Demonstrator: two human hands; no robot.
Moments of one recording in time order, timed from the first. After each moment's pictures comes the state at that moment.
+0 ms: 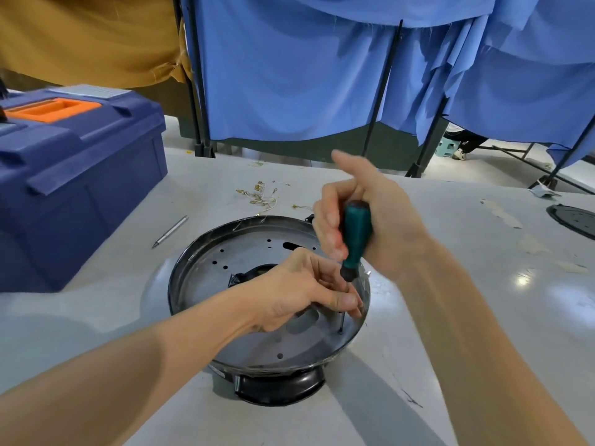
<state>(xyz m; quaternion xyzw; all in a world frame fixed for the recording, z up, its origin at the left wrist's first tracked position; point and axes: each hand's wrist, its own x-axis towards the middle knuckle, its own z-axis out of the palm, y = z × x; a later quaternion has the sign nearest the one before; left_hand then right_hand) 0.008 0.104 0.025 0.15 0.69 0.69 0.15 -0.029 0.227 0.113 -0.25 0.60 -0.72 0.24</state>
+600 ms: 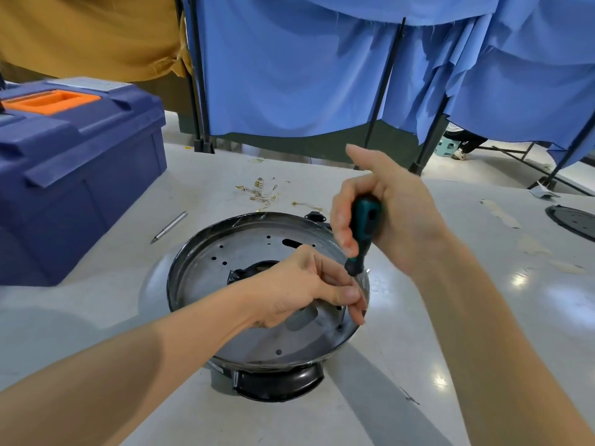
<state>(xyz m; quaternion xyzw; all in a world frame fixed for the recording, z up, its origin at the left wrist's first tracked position) 0.007 0.105 0.023 0.17 0.68 0.69 0.16 -0.032 0.240 0.114 -0.27 0.66 -0.68 0.17</state>
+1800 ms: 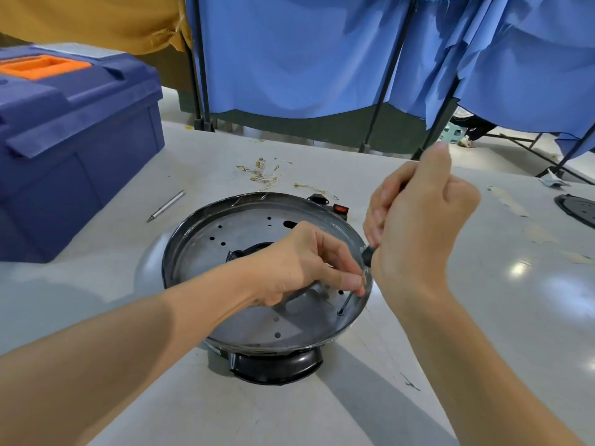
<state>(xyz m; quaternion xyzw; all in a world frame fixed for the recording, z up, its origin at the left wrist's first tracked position) -0.001 0.103 0.020 0.14 0.71 0.68 0.13 0.000 0.221 0.086 -0.13 0.60 -0.76 -0.20</state>
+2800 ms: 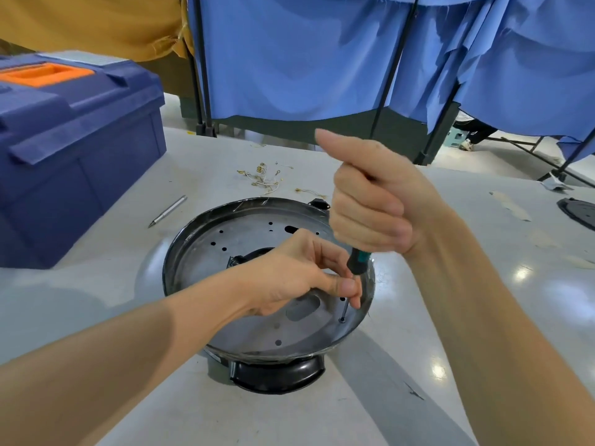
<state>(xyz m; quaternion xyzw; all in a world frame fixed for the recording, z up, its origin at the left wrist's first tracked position) 0.003 0.101 0.019 0.17 0.71 0.67 0.13 -0.035 0.227 0.121 -0.37 0.52 -0.67 0.38</state>
